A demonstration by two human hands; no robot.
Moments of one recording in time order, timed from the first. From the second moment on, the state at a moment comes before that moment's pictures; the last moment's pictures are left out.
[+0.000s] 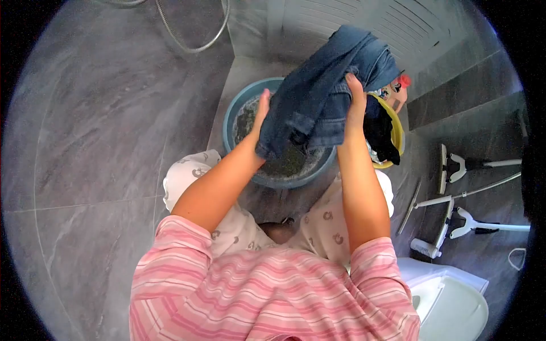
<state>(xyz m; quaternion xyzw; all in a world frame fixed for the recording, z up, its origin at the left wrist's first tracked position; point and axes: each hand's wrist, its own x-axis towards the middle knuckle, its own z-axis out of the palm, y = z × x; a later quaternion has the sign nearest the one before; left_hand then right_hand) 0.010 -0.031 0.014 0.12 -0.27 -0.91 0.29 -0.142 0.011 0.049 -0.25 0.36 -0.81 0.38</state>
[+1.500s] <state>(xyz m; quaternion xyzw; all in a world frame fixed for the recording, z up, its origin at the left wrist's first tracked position) 0.000 -0.045 0.026 0.02 -0.16 -0.90 0.40 -0.078 0.030 0.126 -0.74 0.57 -0.34 -0.09</state>
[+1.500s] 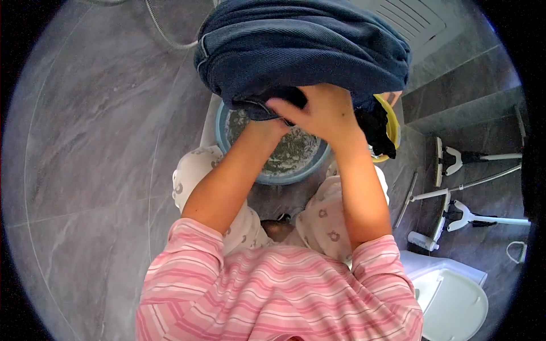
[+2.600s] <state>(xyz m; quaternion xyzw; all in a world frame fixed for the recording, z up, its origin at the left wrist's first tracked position) -0.001 -0.047 -0.004 0.03 -0.27 -0.87 0.41 -0.113 -0.014 0.009 -0.54 0.64 -0.55 -0.11</state>
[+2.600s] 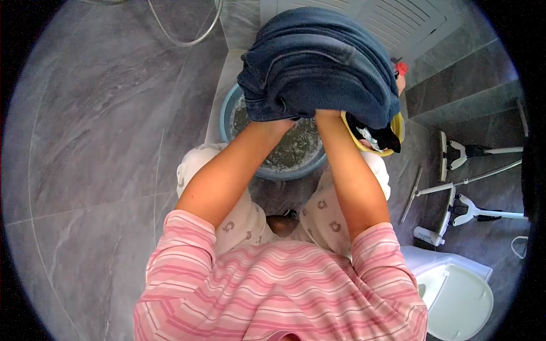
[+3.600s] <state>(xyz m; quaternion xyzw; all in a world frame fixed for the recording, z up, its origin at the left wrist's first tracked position) 0.000 -0.047 0.015 0.03 -0.16 -0.90 0.41 -0.104 -0.018 -0.003 -0.40 0.62 -0.67 -0.07</state>
